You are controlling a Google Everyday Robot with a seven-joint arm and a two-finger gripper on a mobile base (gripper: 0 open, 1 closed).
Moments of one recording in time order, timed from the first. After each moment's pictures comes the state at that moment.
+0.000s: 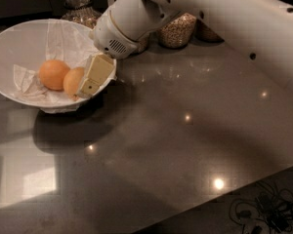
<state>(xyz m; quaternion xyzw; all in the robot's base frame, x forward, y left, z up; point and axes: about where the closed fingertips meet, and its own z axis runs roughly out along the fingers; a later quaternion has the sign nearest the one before) 0.554 0.124 0.940 -0.67 0.63 0.20 0.33</state>
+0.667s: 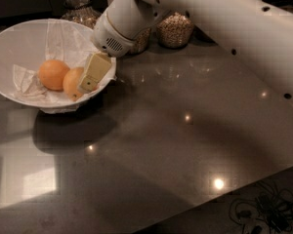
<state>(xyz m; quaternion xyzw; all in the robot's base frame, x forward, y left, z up) 0.579 0.129 0.924 -0.66 0.65 0.19 0.32</state>
